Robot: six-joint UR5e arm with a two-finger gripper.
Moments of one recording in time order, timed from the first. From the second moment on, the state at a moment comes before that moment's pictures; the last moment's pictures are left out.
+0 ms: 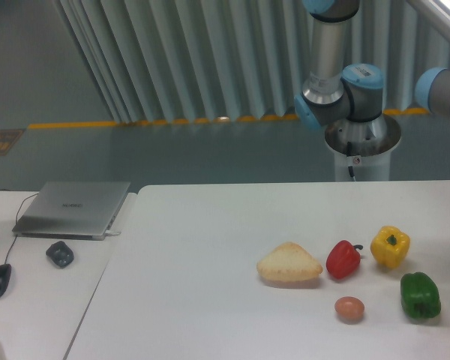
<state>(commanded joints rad) 2.60 -1.85 -1.54 -1.12 1.58 1.59</state>
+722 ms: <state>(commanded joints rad) 2.57 -1.82 -1.60 -1.12 1.47 1.35</state>
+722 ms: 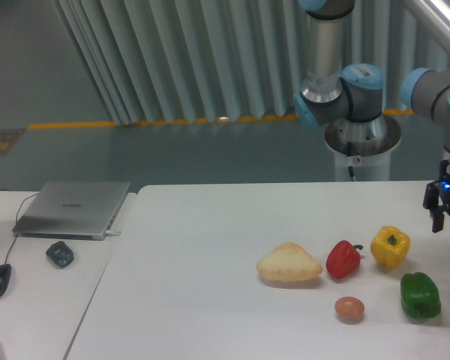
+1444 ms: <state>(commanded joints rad) 2.36 -1.83 -1.56 -1.10 1.43 0.93</state>
